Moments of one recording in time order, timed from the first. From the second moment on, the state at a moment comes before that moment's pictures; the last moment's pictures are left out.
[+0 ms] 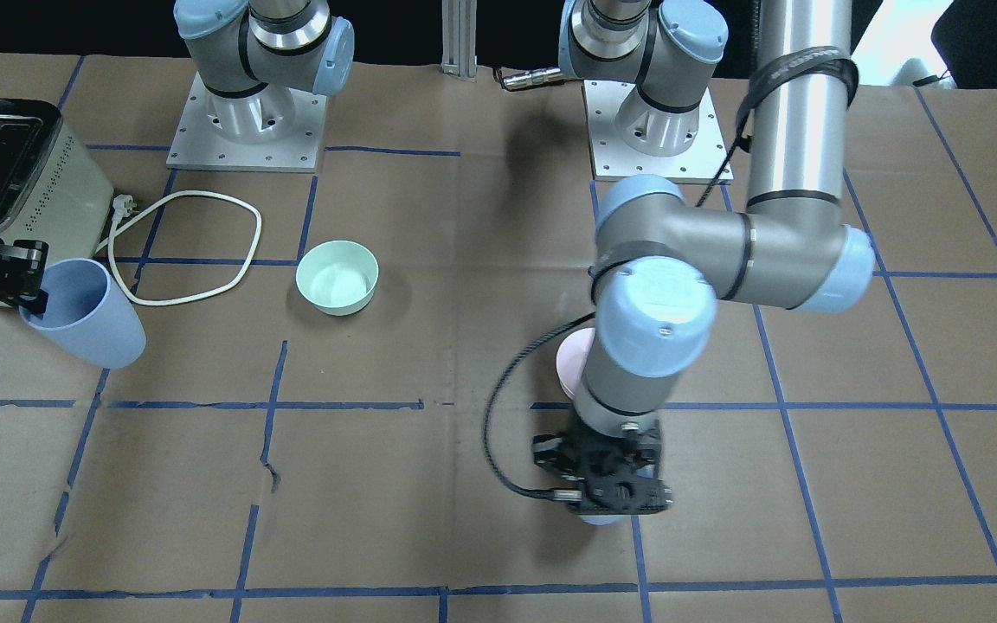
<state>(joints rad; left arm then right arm) -1.77 -2.13 -1.39 -1.05 1.60 -0.22 1.31 -1.34 1.33 -1.43 -1.57 -0.32</state>
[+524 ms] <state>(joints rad) -1.93 -2.21 -1.33 -1.04 1.59 -0.36 1.31 -1.34 1.33 -1.43 -1.57 -0.32</state>
